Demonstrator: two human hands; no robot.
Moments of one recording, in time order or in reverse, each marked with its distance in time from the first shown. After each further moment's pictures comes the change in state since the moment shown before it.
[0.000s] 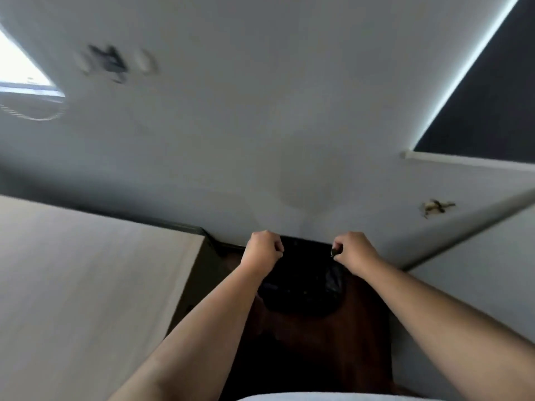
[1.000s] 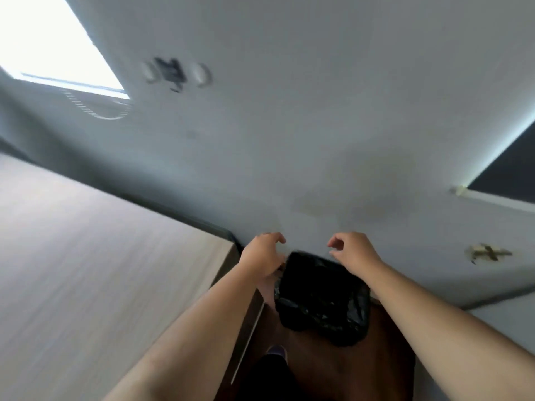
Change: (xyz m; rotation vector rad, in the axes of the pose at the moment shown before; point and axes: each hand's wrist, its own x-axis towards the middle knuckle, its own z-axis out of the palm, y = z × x) left_hand -0.004 -0.021 -0.054 0.105 0.049 -0.091; right_hand 0.043 -0.064 -0.007 0.074 0.015 -0.226
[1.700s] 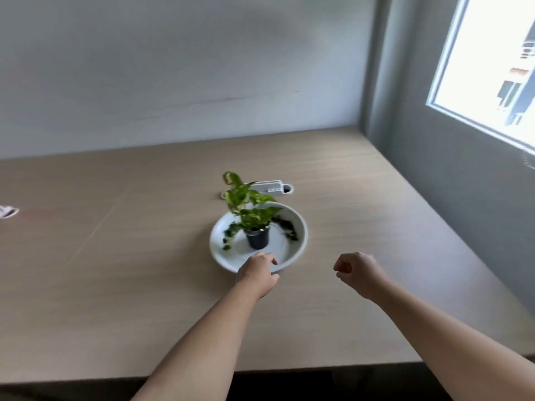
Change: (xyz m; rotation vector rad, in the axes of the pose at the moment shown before) left_hand -0.459 -0.320 -0.042 -0.299 0.623 -0.969; right_hand -0.239 -0.386 0.250 -0.277 -0.488 -1.020
